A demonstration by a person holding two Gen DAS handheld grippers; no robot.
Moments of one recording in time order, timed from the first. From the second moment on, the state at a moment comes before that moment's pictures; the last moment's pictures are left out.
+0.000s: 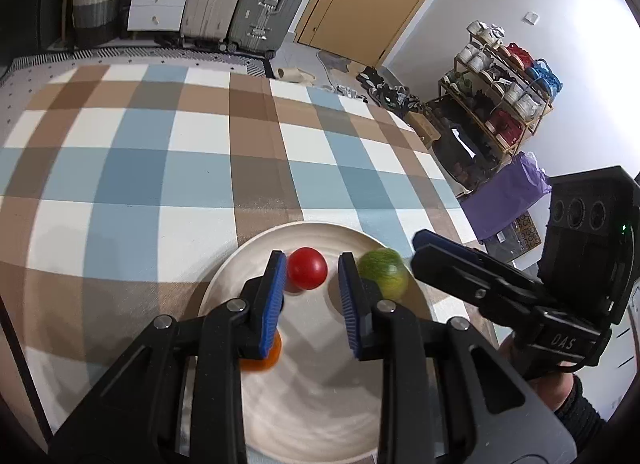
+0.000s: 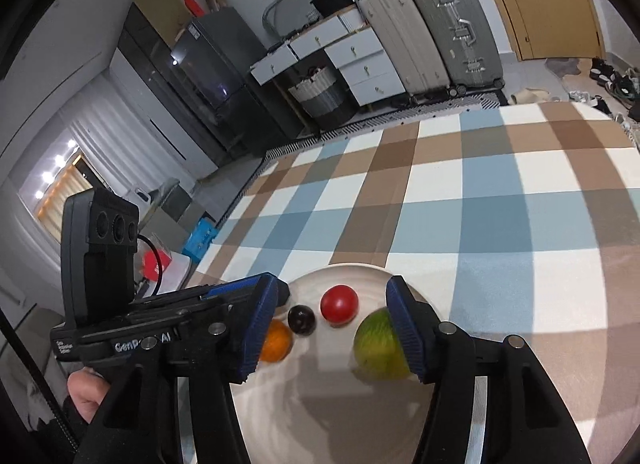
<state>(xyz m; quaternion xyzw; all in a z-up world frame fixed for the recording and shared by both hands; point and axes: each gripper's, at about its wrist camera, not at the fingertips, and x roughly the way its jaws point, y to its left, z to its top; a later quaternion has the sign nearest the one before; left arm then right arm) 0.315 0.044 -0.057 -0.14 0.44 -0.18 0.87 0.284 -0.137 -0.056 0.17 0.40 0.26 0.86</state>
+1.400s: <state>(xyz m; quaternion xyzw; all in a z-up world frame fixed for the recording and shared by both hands) 0.017 0.033 0.034 -0.04 0.29 -0.05 0.96 0.038 -0.143 0.030 0.15 0.23 0.27 0.92</state>
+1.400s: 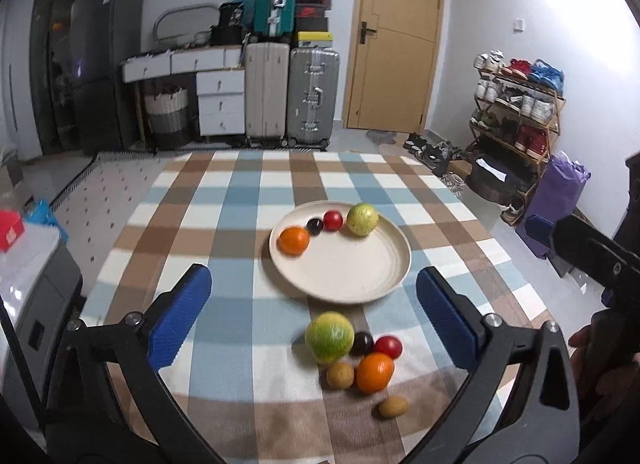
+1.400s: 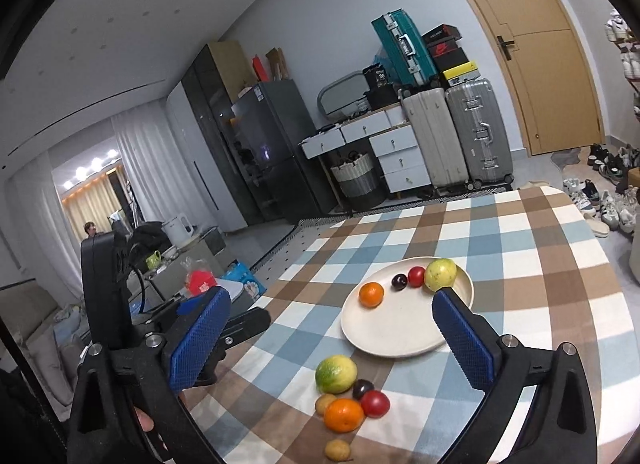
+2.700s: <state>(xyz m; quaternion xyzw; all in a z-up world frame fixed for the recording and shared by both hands) -0.044 0.072 -0.111 -0.10 0.38 0.01 0.92 0.000 -0.082 -0.100 0.05 0.39 0.22 0.89</state>
